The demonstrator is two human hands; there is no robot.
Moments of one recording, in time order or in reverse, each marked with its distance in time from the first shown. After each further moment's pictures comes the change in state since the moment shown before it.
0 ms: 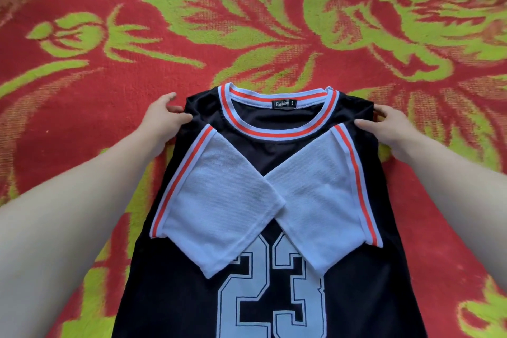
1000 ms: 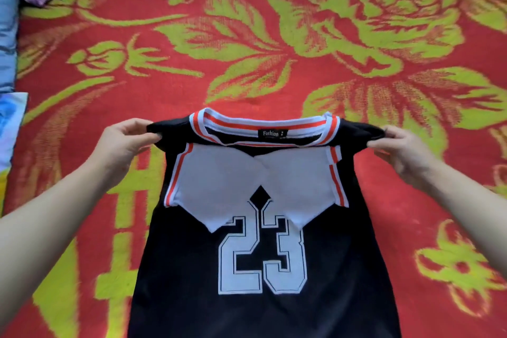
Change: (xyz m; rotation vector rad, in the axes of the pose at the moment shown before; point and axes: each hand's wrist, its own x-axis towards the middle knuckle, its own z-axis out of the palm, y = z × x) left_hand -0.133 0.004 -0.074 -0.183 -0.106 0.185; right_hand -0.122 0.037 -0.074 0.396 -0.204 -0.112
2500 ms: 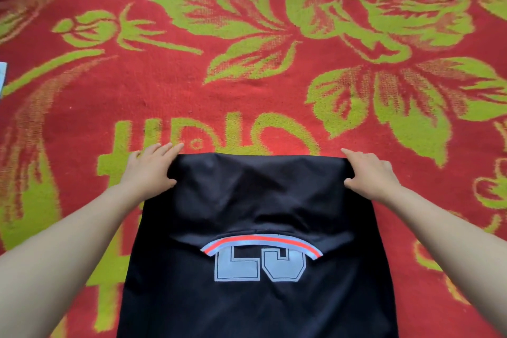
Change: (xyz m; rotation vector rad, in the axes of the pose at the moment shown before) left_hand -0.006 -0.089 0.024 1.515 -0.287 0.010; right_hand -0.002 0.066 0.037 -1.505 -0.090 0.006
